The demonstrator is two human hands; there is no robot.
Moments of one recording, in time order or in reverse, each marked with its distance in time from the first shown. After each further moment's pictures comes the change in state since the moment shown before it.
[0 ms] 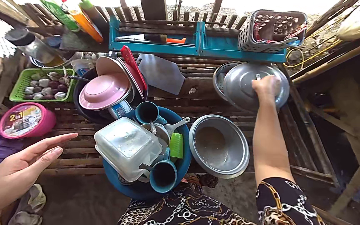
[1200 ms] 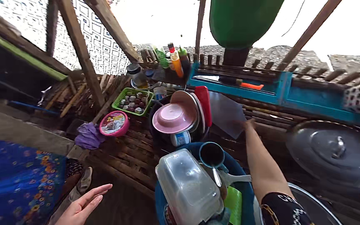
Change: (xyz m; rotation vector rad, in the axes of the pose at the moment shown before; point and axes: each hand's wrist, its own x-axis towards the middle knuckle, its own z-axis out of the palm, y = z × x) left_hand -0.119 -0.079 -0.013 -0.191 0.208 -0.487; right_hand -0.051 -0.231 0.264 0.293 -0.513 -0.157
